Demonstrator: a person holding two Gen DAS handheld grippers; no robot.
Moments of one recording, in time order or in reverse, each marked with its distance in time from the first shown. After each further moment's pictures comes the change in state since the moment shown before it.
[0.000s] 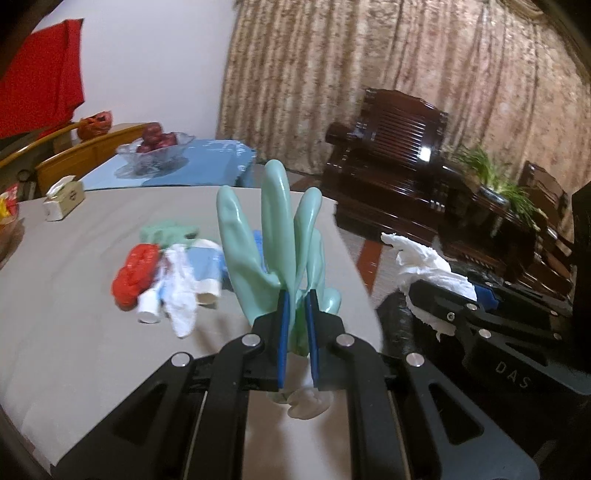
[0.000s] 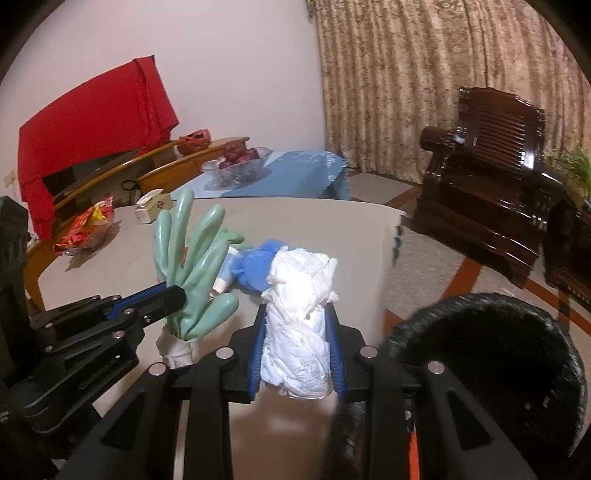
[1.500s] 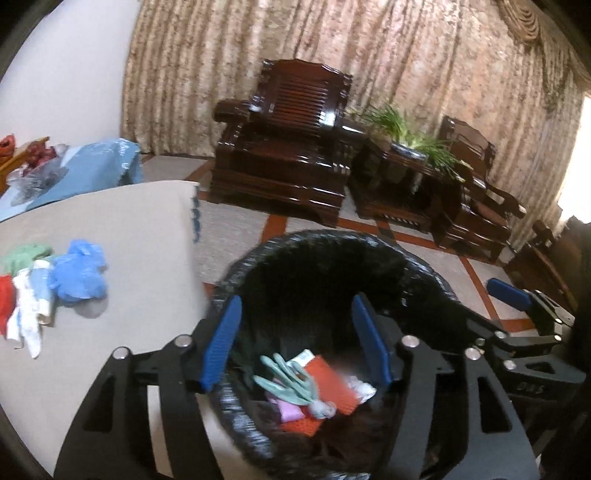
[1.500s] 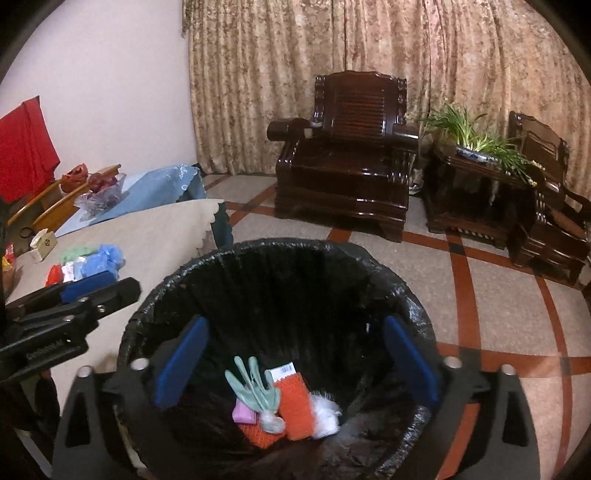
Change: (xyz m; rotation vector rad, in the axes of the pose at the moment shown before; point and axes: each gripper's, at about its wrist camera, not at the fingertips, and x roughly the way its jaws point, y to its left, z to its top) left arm 0.052 -0.141 -0.017 0.159 0.080 -0.282; right arm -0.097 -0.144 -0.059 0.227 -0.038 -0.399
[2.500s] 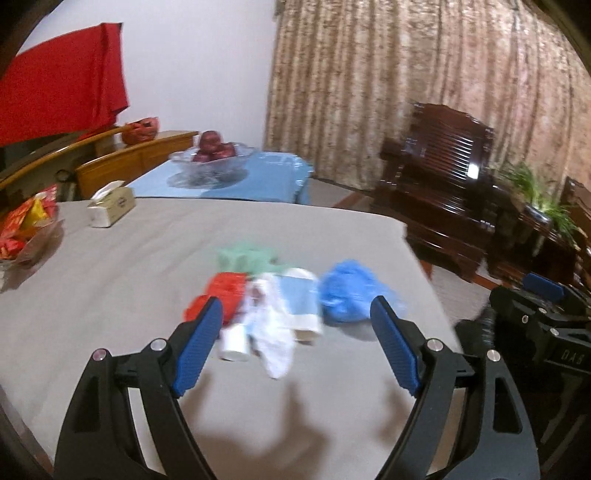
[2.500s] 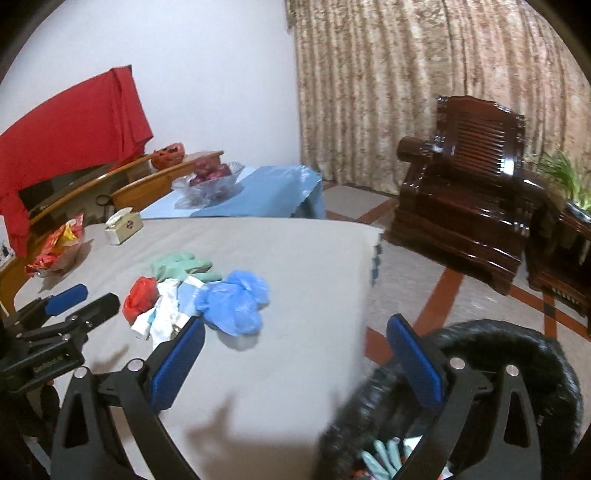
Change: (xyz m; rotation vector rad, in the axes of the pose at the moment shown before) left arm -0.105 0.219 0.002 -0.218 -0.125 0.484; right arm 0.080 0.216 0.046 -0.205 -0.008 0.336
